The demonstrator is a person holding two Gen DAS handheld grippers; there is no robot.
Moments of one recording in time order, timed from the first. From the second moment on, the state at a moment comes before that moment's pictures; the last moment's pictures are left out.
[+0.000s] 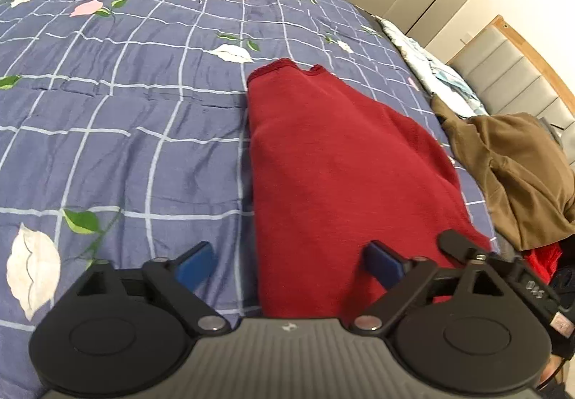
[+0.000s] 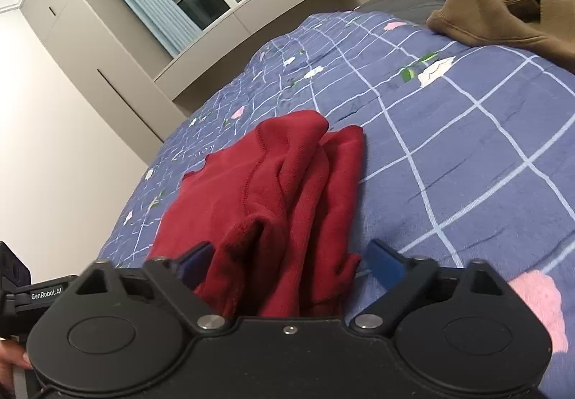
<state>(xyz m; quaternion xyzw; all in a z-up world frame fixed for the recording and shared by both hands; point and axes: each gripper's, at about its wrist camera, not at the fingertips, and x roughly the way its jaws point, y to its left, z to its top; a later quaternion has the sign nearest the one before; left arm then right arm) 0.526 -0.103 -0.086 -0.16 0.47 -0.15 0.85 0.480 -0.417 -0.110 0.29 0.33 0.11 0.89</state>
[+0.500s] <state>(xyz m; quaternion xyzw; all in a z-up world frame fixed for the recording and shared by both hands) 0.519 -0.128 -0.061 -0.10 0.47 -0.15 0.86 0.463 -0.403 -0.101 0.29 0.30 0.09 0.90</state>
